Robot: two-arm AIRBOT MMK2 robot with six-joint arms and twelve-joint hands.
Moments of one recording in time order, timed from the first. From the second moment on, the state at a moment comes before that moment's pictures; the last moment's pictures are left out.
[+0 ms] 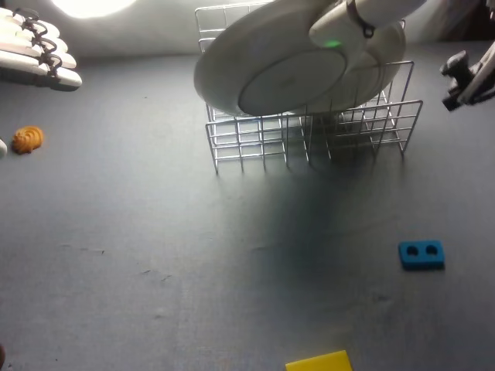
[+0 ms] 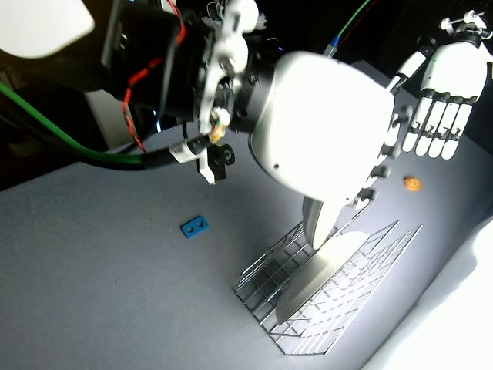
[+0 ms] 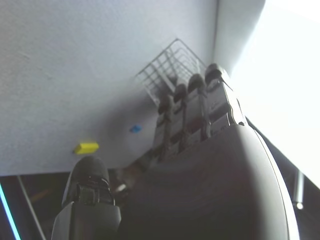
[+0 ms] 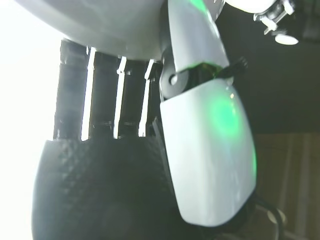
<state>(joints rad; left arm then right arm) 0.29 -0.90 1.72 1.87 -1.01 -0.45 -0.11 -1.05 1.11 -0.85 -0.01 0.45</state>
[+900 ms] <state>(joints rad) 0.29 -0.90 1.71 1.88 -1.02 -0.45 -0.19 -1.16 1.23 -0.83 -0.13 0.53</state>
